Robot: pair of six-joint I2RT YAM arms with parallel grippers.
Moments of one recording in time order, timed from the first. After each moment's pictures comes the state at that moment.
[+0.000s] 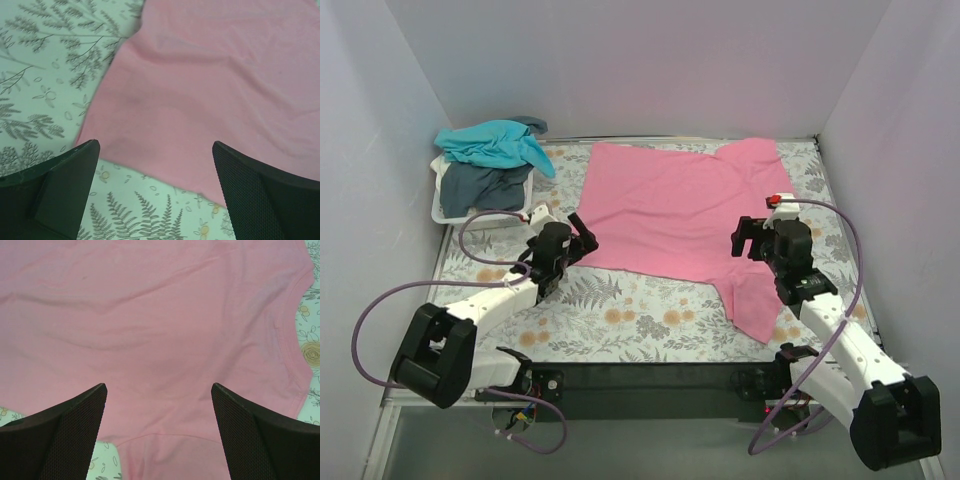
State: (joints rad) left arm -0.45 1.26 0.55 0.17 -0.32 -0.78; right arm 0.26 0.93 0.53 -0.01 0.07 0.18
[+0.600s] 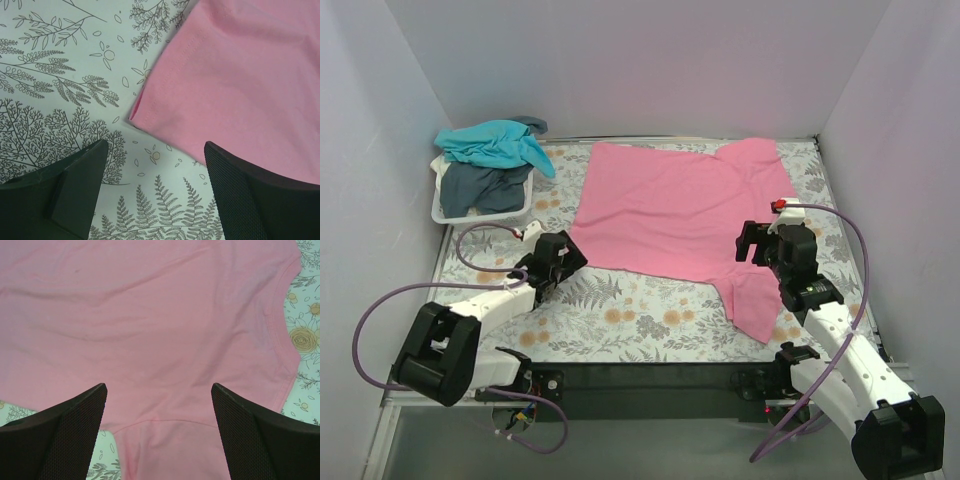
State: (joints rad) left arm -0.40 1.27 0.47 0.05 -0.33 -0.85; right arm 0.27 0.82 0.53 -0.12 0.10 0.19
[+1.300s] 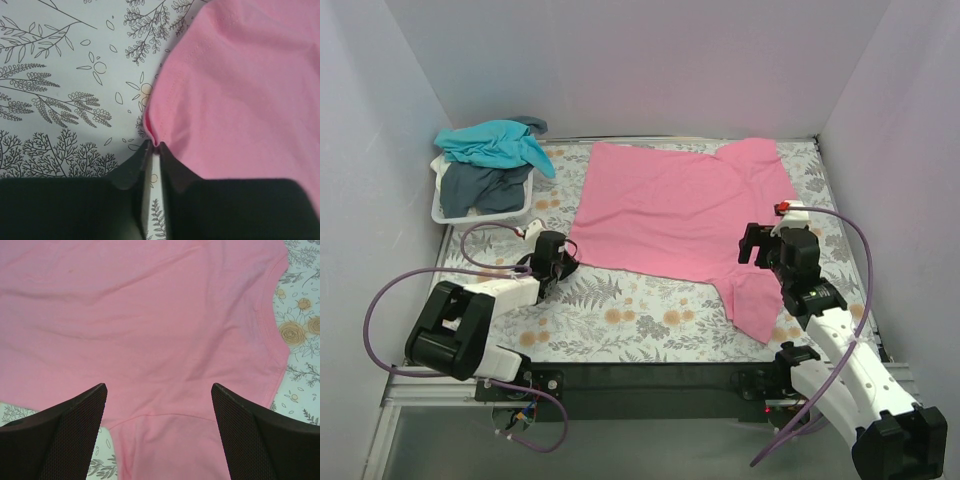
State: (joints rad) left arm -0.35 1.41 0.47 0.21 -0.26 -0.84; right arm 0.27 0.78 0.52 -0.16 0.12 0.19
